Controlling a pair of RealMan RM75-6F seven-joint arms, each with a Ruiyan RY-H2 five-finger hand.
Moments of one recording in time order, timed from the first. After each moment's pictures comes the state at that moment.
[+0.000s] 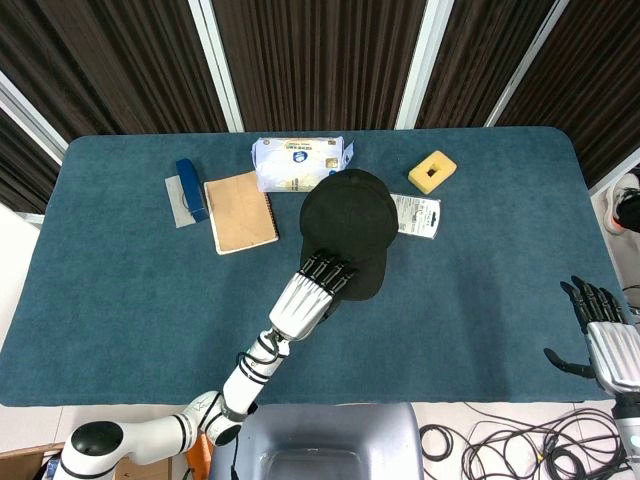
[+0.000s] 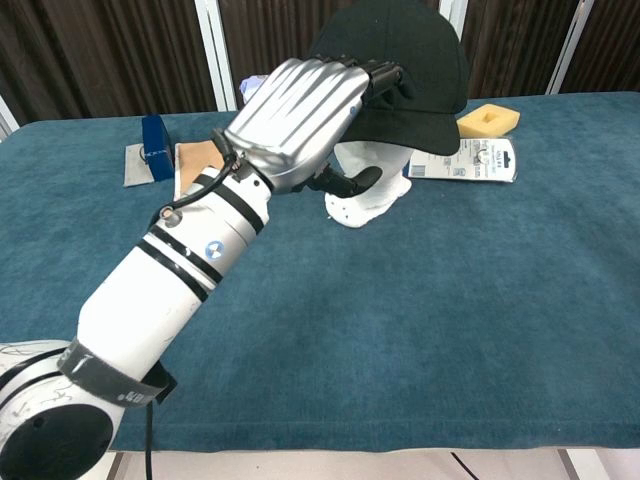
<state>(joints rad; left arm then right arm) -0.87 -2.09 -0.30 -0.97 1.68 1.35 0.32 0.09 -1.02 0.04 -1.62 -1.46 1.38 0.10</state>
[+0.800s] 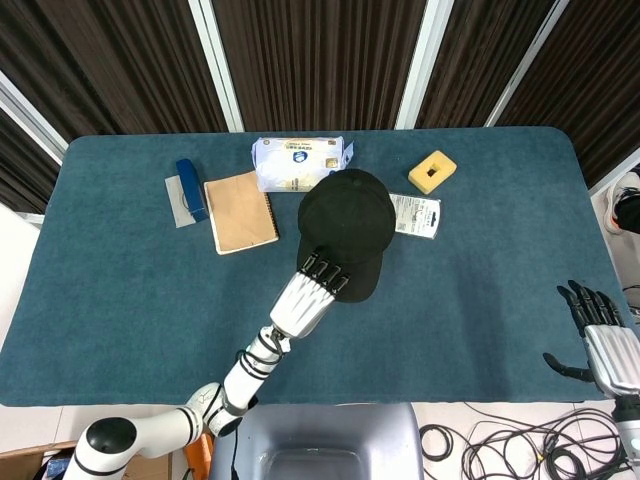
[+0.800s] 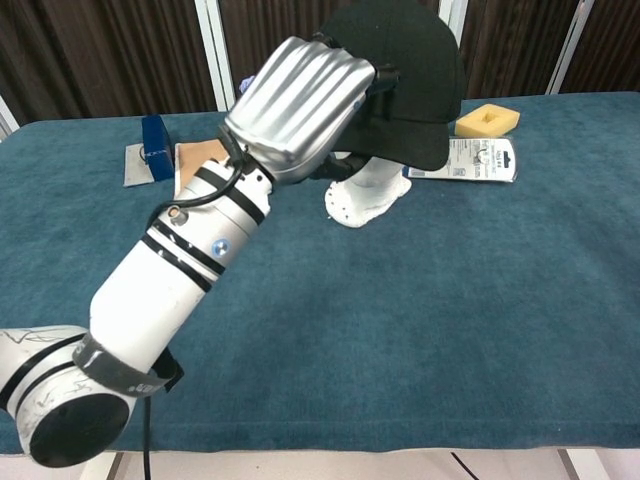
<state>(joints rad) -0.93 -2.14 -0.28 -0.79 1.70 1.45 0.38 0.09 -1.00 0.02 -1.63 -1.48 1.36 0.11</state>
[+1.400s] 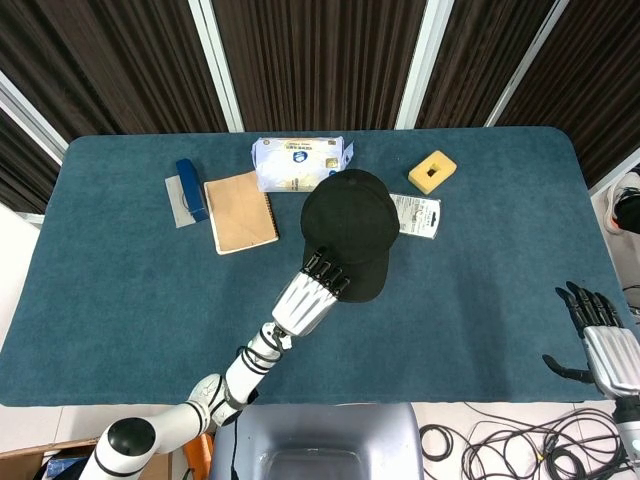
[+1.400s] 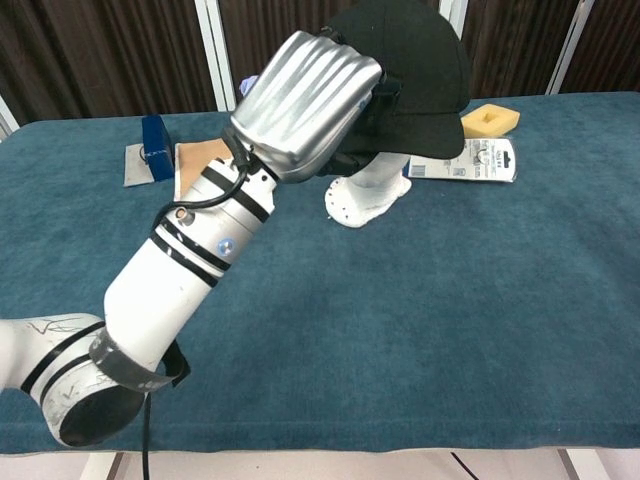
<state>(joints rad) -1.00 -2.21 -0.25 -0.58 1.69 1.52 0.27 0.09 -0.99 0.02 -1.63 -1.49 1.36 0.12</state>
